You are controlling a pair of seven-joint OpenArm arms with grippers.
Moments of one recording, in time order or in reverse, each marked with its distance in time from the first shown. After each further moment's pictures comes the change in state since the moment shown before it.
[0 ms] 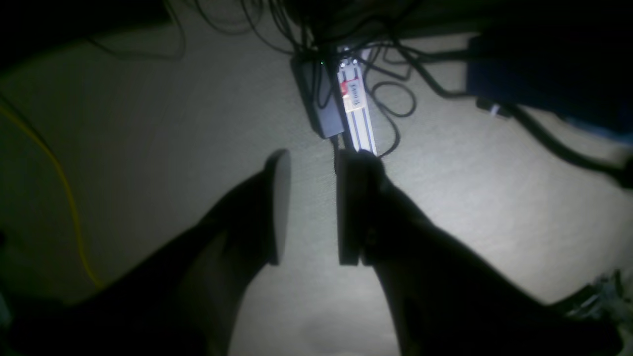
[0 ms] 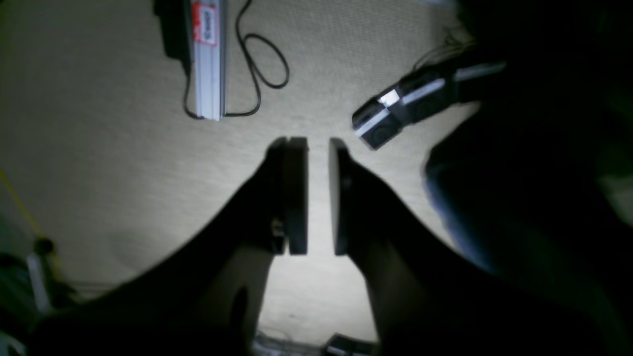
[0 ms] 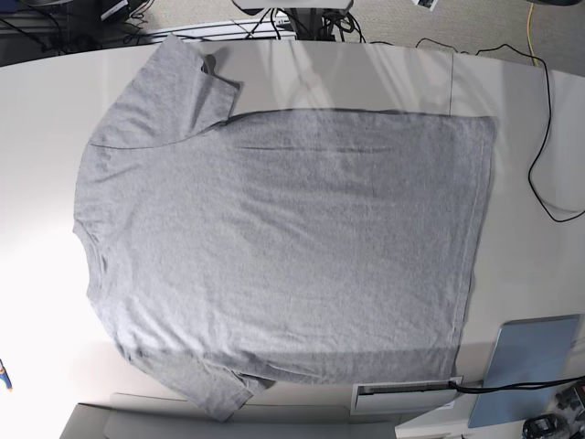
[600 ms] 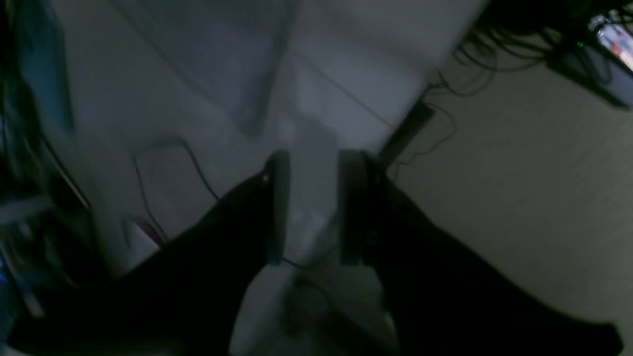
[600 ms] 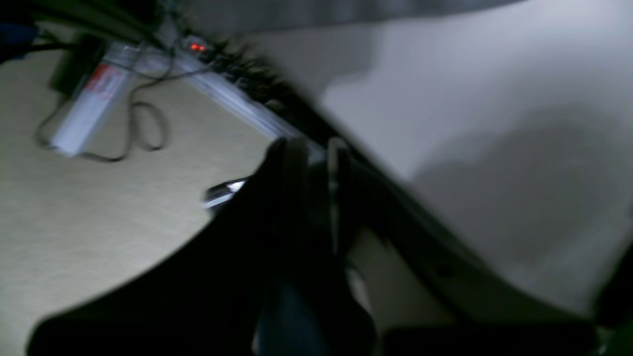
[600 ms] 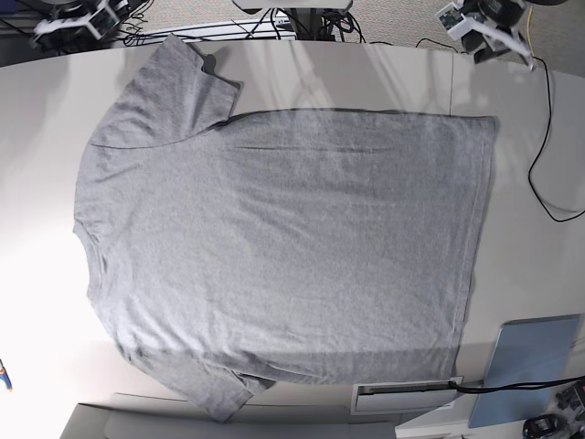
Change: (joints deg) left arm 14.7 -26.2 0.0 44.4 30.8 11.0 7.7; right arm -20.6 7.7 15.6 55.1 -0.5 0.3 -11.4
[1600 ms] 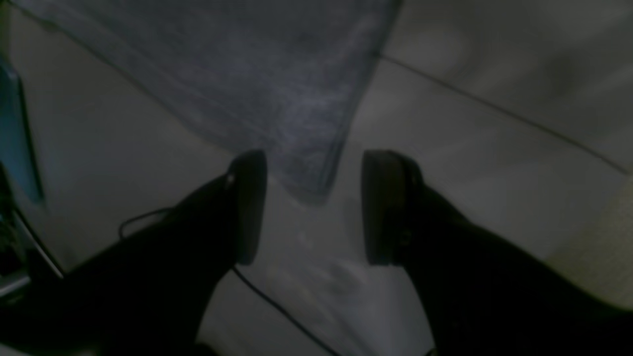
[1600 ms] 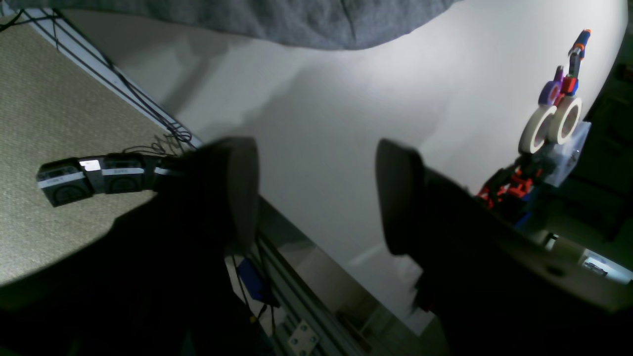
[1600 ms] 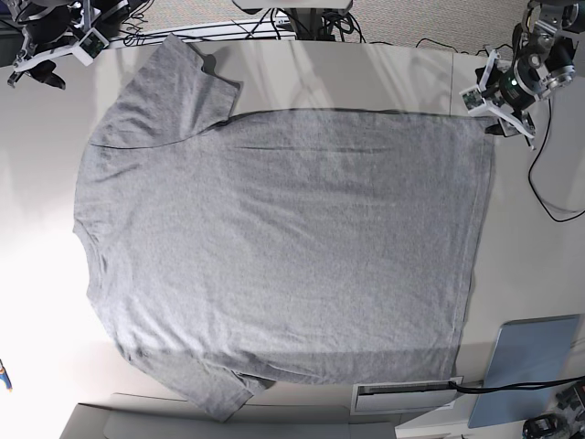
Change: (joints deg) left arm -33.1 -2.5 0.4 -26.7 -6.6 -21.7 -11.5; right arm 9.2 0.0 5.7 1.8 -16.3 8.9 2.9
